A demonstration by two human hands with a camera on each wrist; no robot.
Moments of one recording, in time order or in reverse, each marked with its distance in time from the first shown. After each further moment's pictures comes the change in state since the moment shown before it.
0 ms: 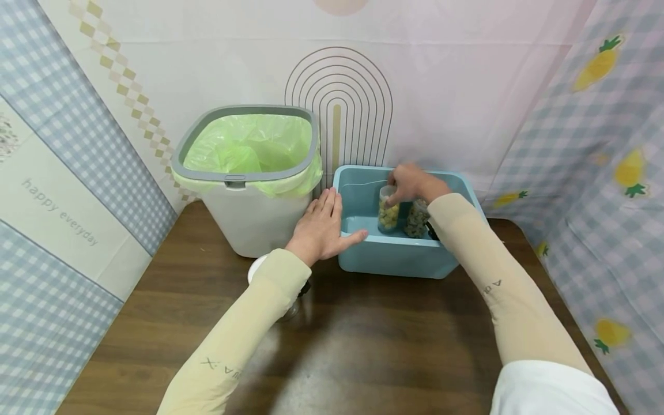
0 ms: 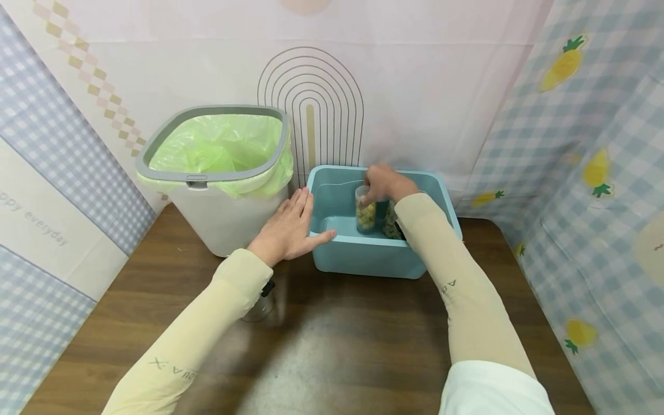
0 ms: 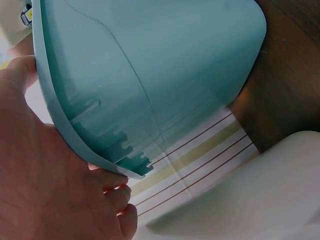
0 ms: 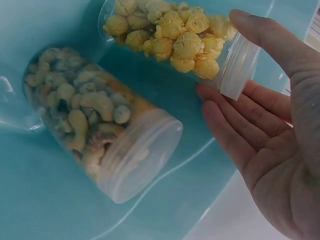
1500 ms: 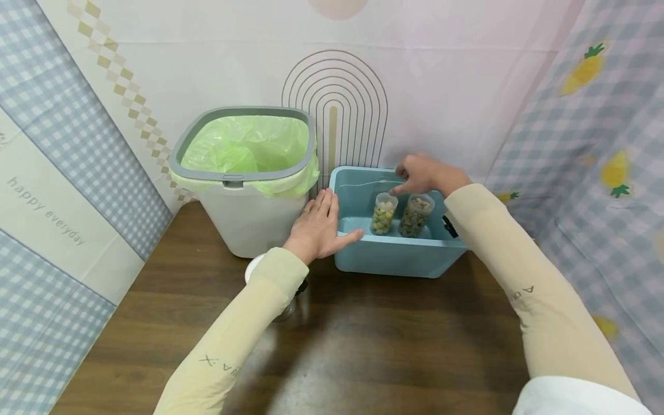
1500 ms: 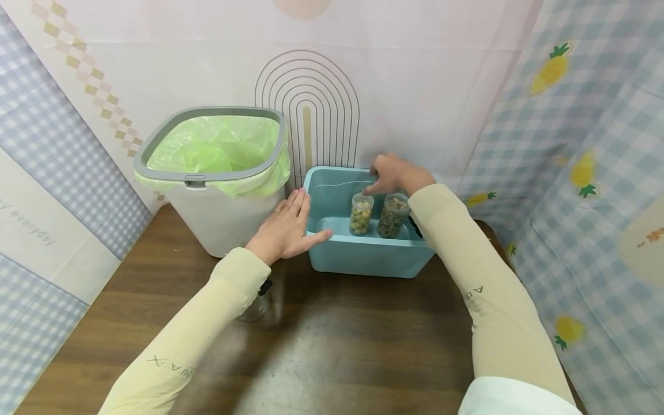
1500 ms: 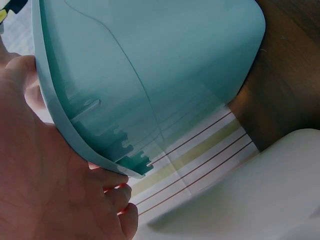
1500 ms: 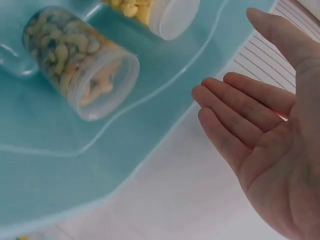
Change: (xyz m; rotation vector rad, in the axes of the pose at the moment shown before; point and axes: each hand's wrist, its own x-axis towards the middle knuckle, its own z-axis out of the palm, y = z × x) left_hand -0.001 0.001 -0.001 -0.013 -0.023 -0.007; right_hand -0.044 -0.010 -0.047 0.038 -0.054 0.032
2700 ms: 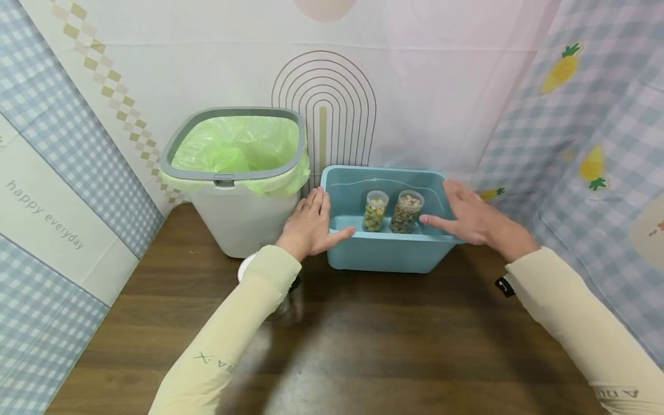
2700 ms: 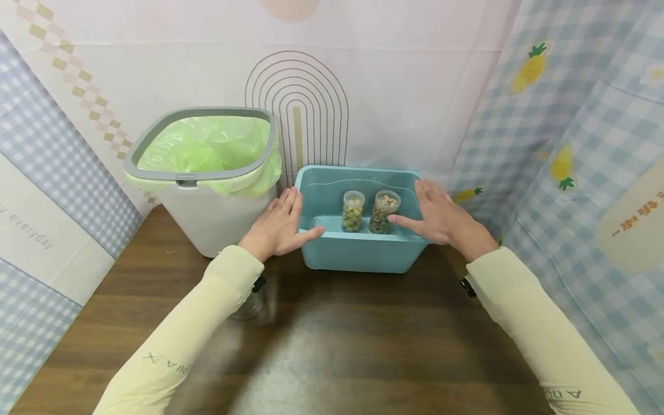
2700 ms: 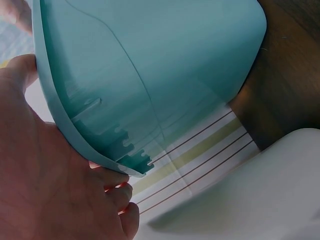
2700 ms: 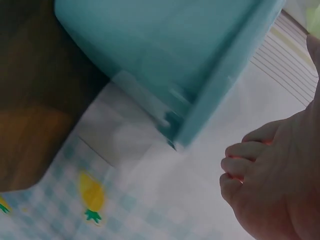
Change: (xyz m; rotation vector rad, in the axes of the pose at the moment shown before) left_hand -0.001 0.001 -0.003 -0.007 -0.013 0.007; right_hand -0.137 0.035 0.045 0.039 0.049 0.224
